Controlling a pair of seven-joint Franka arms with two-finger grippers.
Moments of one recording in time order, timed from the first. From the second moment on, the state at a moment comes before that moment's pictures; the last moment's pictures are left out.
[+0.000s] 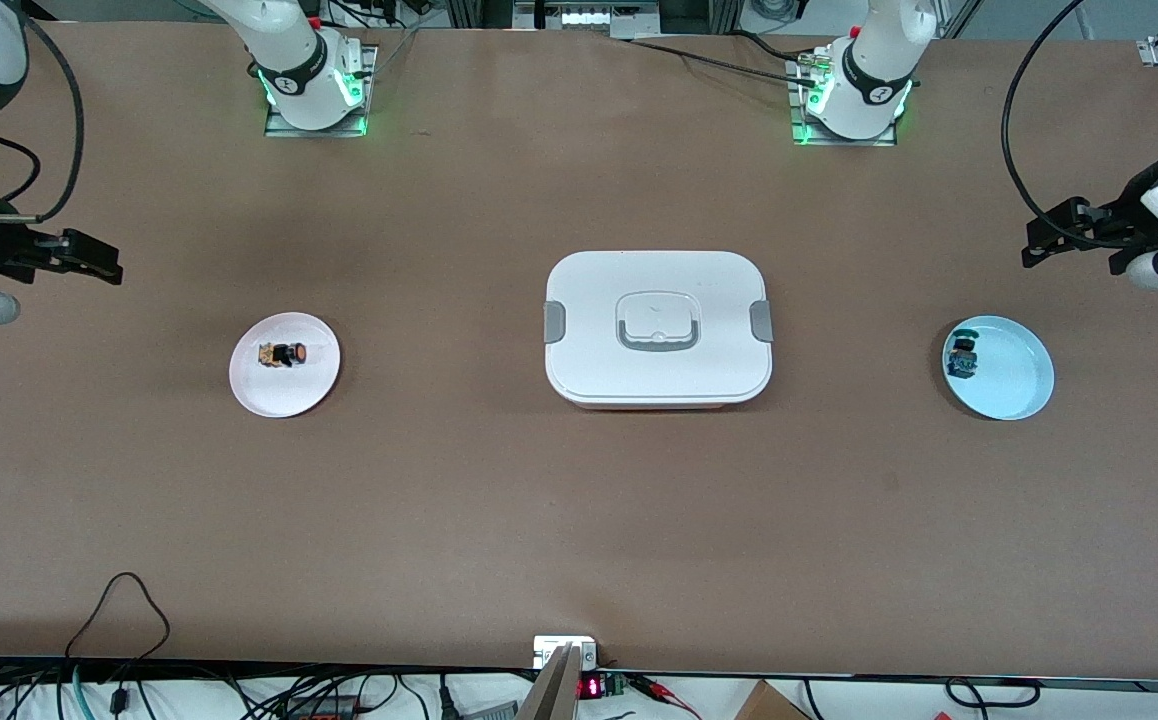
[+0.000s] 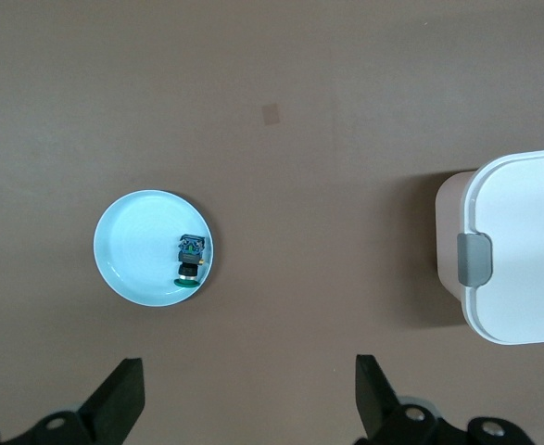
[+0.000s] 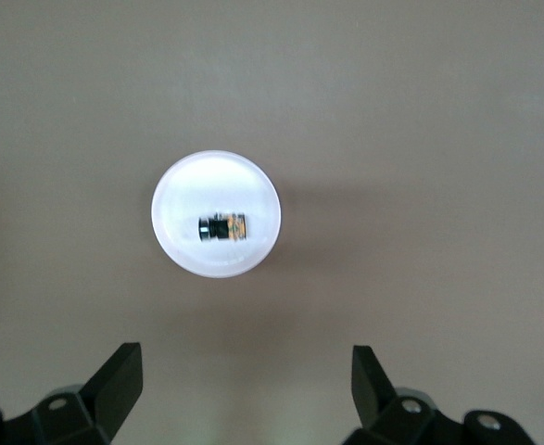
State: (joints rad) left arm 0.00 0.01 0.02 -1.64 -0.02 1.61 0.09; right arm 0.15 0.11 -0.16 -1.57 -0.05 1.61 -0.03
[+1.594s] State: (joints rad) left arm 0.00 0.01 0.02 -1.63 -0.02 1.61 0.09; right arm 0.14 0.04 -0.17 -1.65 0.00 1.64 -0.03
